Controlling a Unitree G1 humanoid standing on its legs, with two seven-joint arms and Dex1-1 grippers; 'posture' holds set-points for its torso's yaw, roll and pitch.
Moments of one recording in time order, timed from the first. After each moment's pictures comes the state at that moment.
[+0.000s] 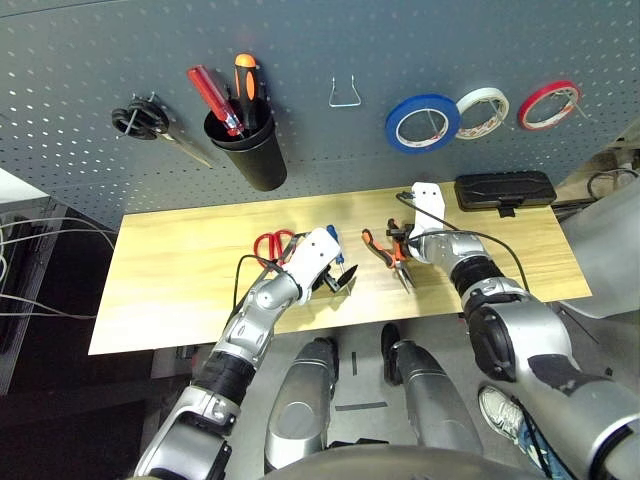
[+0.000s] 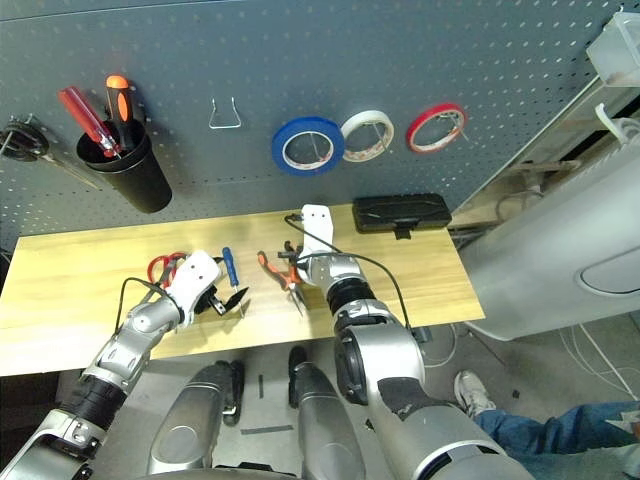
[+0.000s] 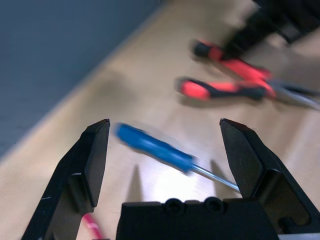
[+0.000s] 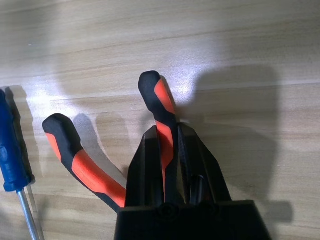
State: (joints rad) left arm -0.26 0.27 -0.16 0.31 0.11 -0.10 -0.37; right arm -0.89 -0.07 -0.09 1.13 0.08 0.43 0.23
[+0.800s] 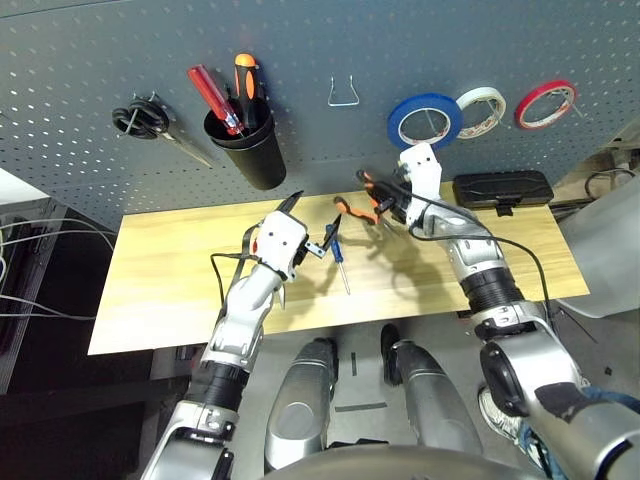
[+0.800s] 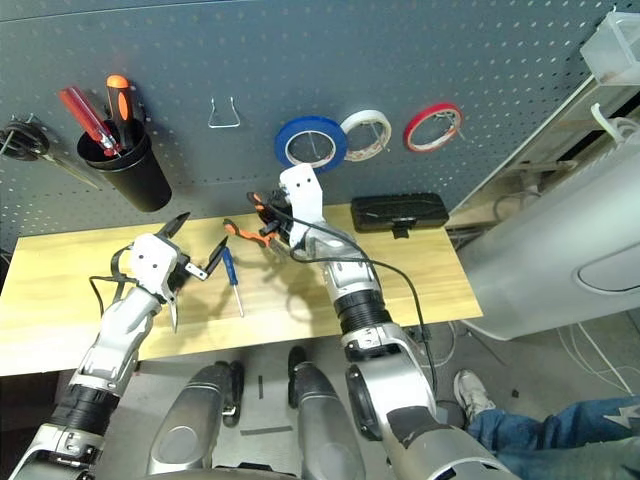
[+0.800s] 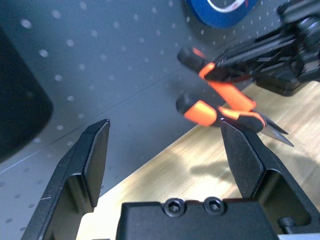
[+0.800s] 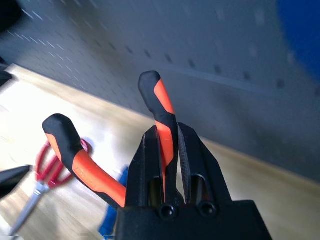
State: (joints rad) left arm -0.19 0.23 -0.08 0.17 0.03 -0.29 -0.28; right arm -0.67 -0.11 0.06 0.42 0.08 0.25 0.59
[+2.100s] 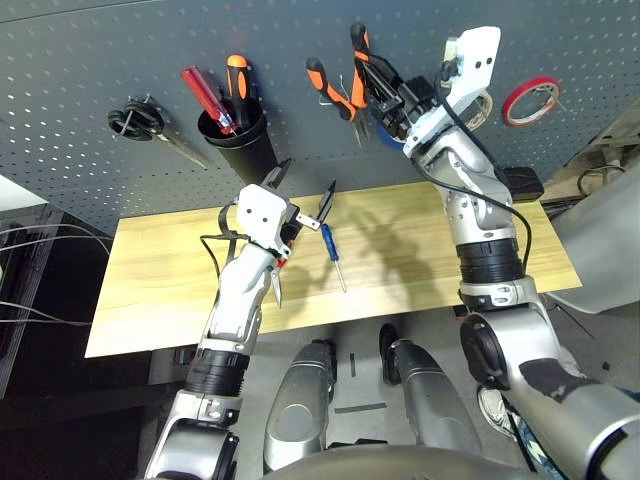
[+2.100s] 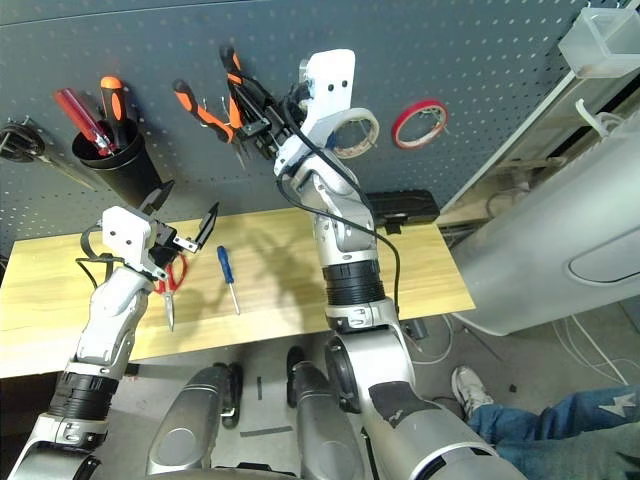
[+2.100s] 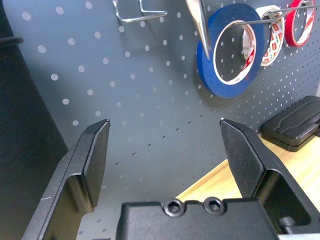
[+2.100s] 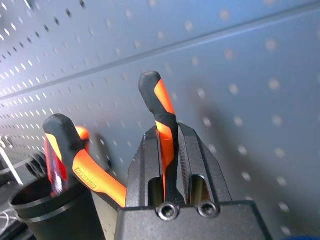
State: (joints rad) left arm -0.26 0.21 -0.03 0.07 -0.04 -0.23 -0.28; right arm -0.92 0.01 -0.06 0.23 0.33 0.18 0.44
